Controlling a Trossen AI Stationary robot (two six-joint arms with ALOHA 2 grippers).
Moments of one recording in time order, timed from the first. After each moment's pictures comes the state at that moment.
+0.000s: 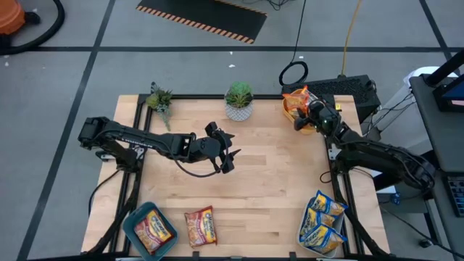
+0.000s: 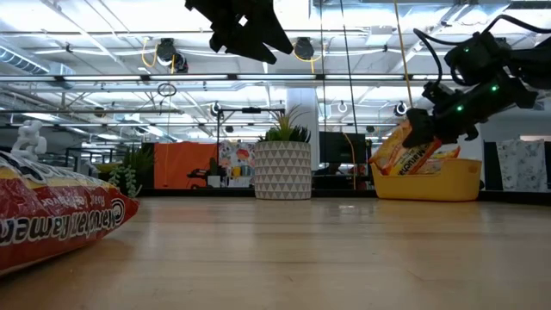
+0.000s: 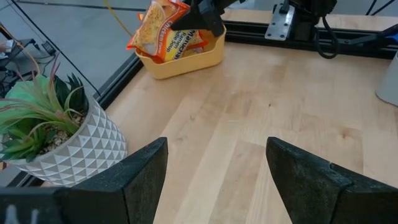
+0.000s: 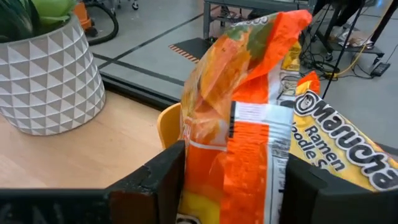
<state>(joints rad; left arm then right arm) -0.12 1.55 1.19 -0.20 -0.49 -0.15 -0.81 0.81 0.15 0.30 0.26 0.09</state>
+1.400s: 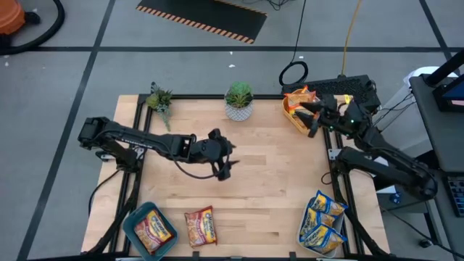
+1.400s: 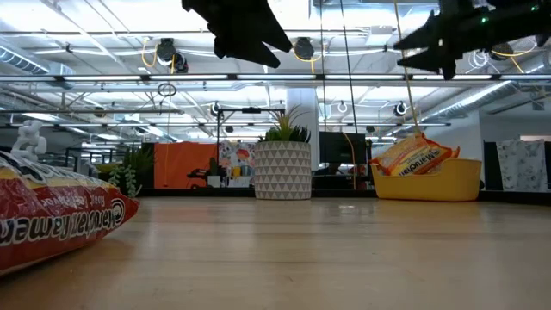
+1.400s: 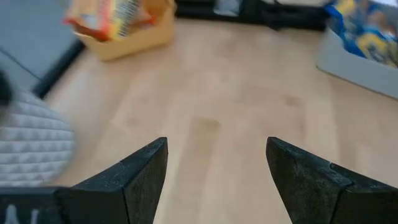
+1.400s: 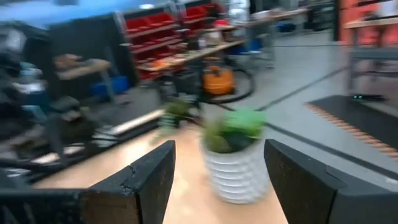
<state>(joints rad) -0.13 1.55 1.19 -0.25 -0.30 -0.17 -0.67 0.45 0.45 -0.06 -0.18 0.22</state>
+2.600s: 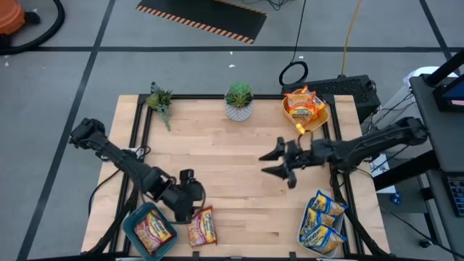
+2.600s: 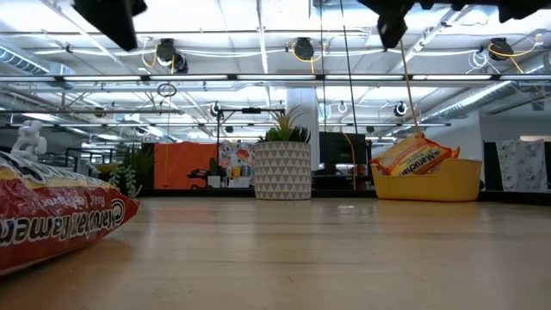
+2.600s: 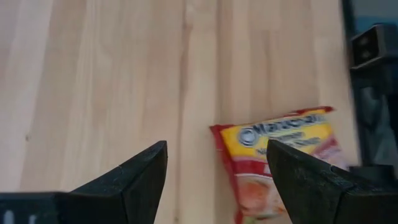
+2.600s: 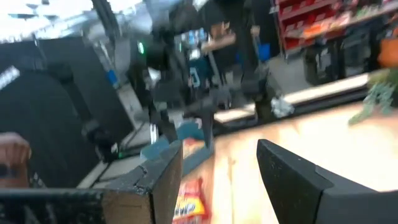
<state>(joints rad) -0.58 1.49 1.19 -0.76 -0.25 -0.55 0.22 1.04 0.53 0.50 0.08 0.36</state>
